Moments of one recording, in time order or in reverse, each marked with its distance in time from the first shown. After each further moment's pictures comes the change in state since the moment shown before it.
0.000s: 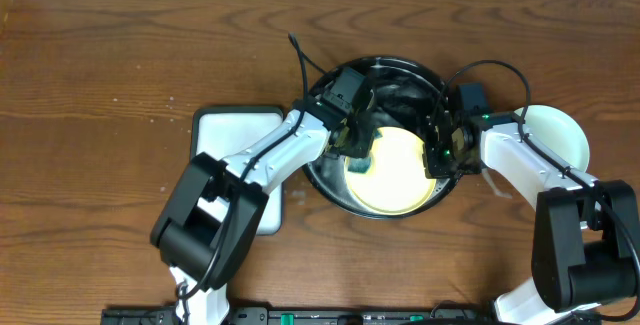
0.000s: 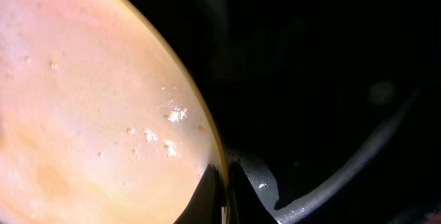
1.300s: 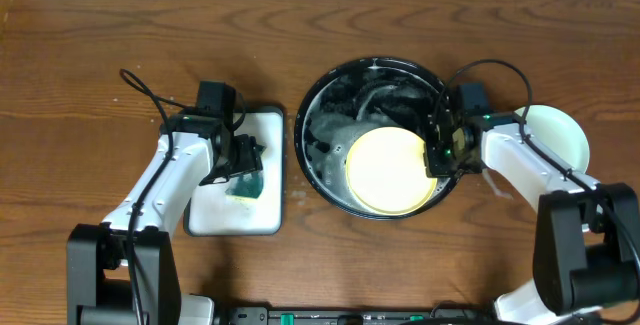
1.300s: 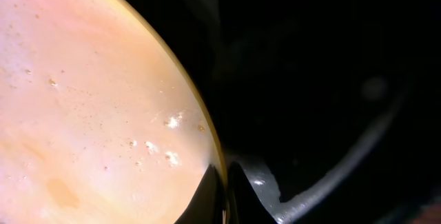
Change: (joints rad) left arm 0.500 -0.343 -0.326 -0.217 -0.188 -0.023; right arm 0.000 -0.024 0.000 0.007 0.009 0.013
